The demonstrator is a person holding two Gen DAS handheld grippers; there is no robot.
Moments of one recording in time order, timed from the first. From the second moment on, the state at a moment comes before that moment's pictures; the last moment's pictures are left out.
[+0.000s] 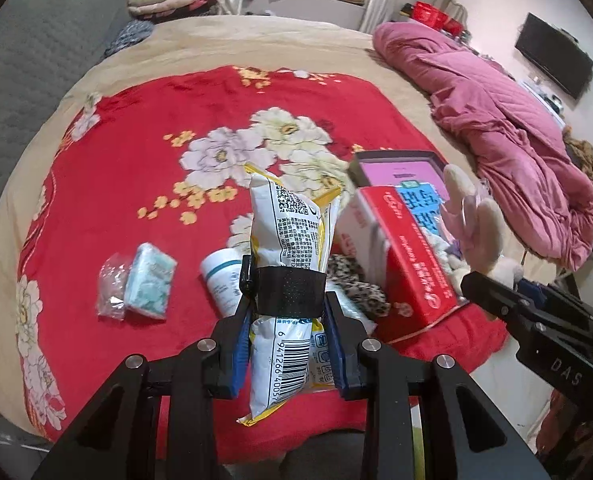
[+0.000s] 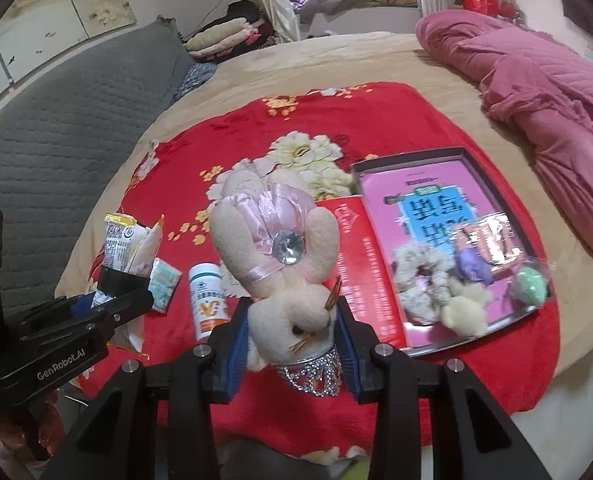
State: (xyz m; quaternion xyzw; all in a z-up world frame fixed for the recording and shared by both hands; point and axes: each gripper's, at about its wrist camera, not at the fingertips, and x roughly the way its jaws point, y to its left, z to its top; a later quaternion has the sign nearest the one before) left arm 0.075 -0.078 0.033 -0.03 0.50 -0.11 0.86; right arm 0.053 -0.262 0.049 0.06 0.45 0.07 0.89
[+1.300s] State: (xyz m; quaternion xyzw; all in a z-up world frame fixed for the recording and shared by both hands) left arm 0.107 -0.262 0.025 0.02 0.52 -0.23 0.82; right arm 0.055 -0.423 0.073 0.09 0.43 -0.07 0.90
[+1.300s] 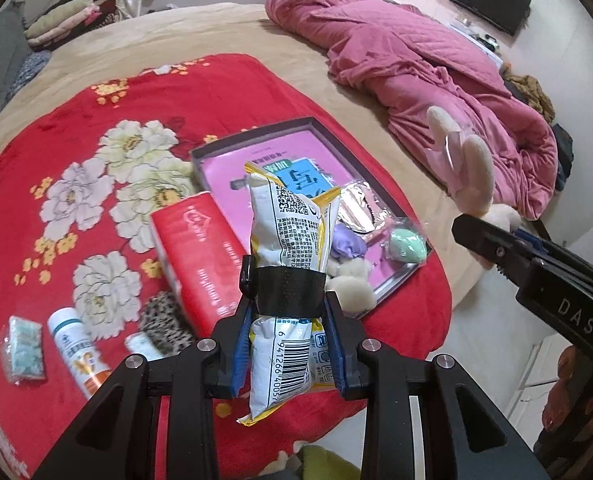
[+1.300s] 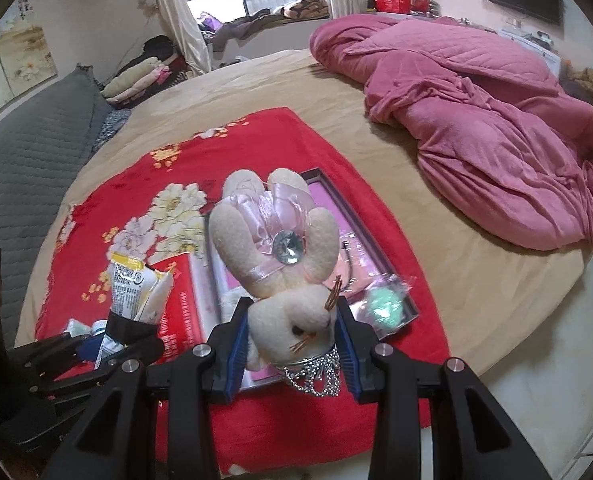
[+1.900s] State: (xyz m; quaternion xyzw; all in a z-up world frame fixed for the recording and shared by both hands) left arm 0.150 -0.318 -0.036 0.04 0.56 -0.22 0.80; right arm 0.103 -0.470 0.022 0.08 0.47 -0.07 0.87
